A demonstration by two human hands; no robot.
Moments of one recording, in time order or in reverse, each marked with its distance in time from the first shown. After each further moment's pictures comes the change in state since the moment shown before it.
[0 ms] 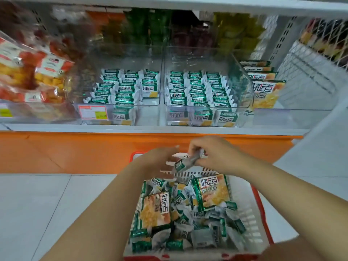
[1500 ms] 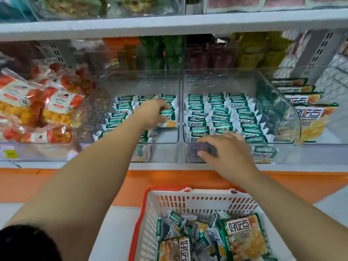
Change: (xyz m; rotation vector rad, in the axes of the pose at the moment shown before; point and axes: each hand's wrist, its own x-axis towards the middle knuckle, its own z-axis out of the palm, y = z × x) left_hand 0.083 0.162 -0.135 1.144 0.631 0.489; right_hand 0.104 0.019 -0.015 -0.206 0.549 0.035
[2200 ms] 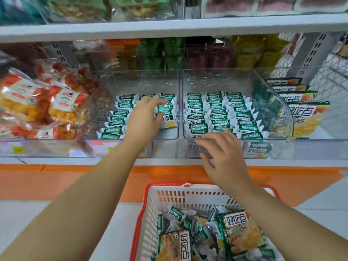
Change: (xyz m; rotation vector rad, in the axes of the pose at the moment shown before) left_hand -0.062 0.009 0.006 -0.161 0.398 0.082; right_hand -0.026 0.001 0.025 0.002 0.277 -0.202
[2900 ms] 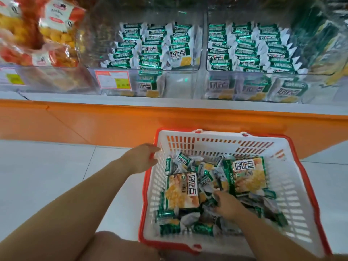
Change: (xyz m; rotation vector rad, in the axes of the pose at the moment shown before) left_hand -0.197 -0.094 0.051 0.199 -0.947 -0.214; right_hand -0.234 -0.025 0.105 0.267 -1.372 0.752
